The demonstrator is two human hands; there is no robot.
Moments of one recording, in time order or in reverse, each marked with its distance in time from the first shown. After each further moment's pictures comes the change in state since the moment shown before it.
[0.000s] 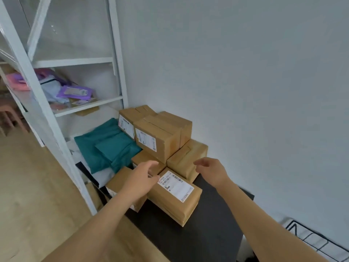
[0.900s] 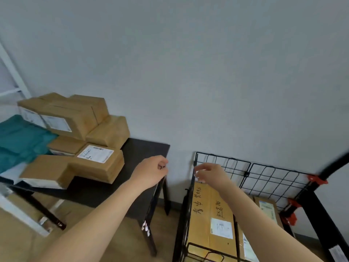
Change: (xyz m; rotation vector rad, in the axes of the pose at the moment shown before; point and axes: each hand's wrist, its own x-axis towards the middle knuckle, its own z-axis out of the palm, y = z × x) left_hand -0.166 0.181 0.169 0.122 -0.437 0.323; right_hand -0.259 0.178 -0.153 0.126 0.244 0.319
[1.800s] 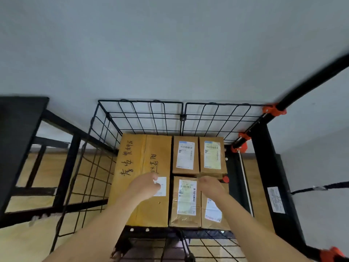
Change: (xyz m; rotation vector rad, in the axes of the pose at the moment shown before) left_hand 0.142 0.093 0.375 0.186 -0.669 -0.380; right_hand 0.112 0.356 -0.160 -0.118 -0.234 0.717
